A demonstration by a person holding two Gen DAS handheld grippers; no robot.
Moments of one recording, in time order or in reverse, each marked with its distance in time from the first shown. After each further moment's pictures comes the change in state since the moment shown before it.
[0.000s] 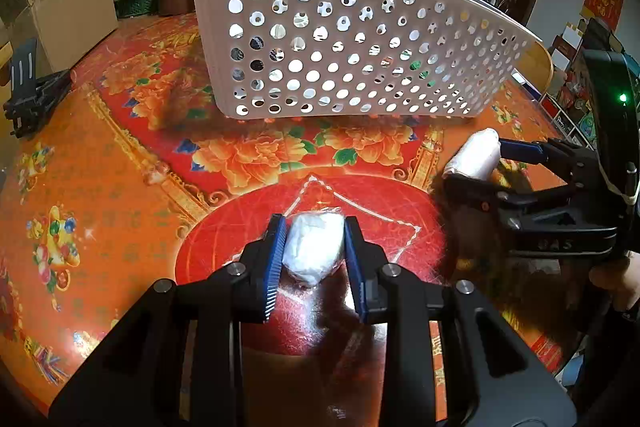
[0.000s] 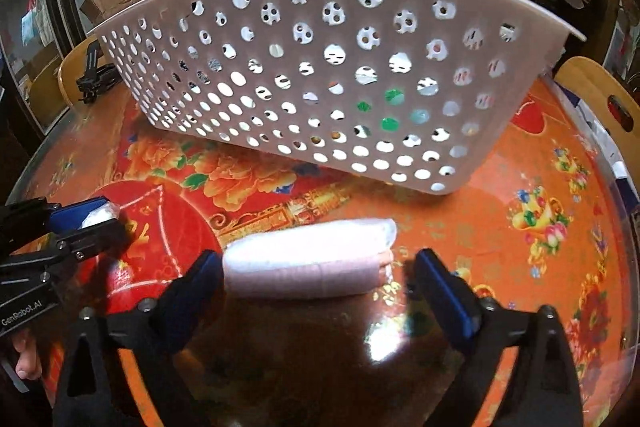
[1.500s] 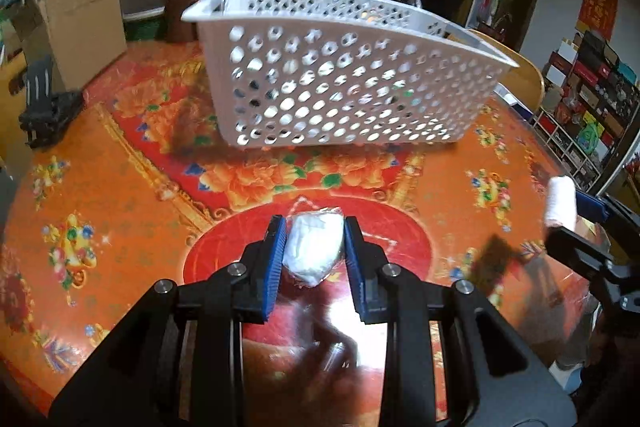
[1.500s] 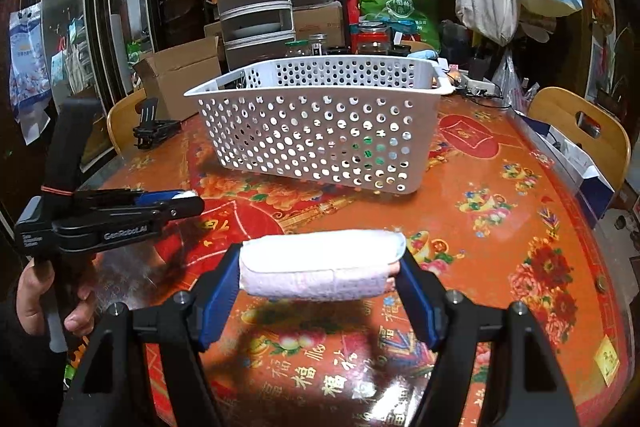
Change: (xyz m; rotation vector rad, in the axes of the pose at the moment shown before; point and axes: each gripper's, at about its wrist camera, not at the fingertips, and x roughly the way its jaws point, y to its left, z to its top) left arm -0.037 -0.018 -0.004 0.011 -0.108 0.010; right arm -0.123 0.006 -0.070 0.040 -0.293 0.066
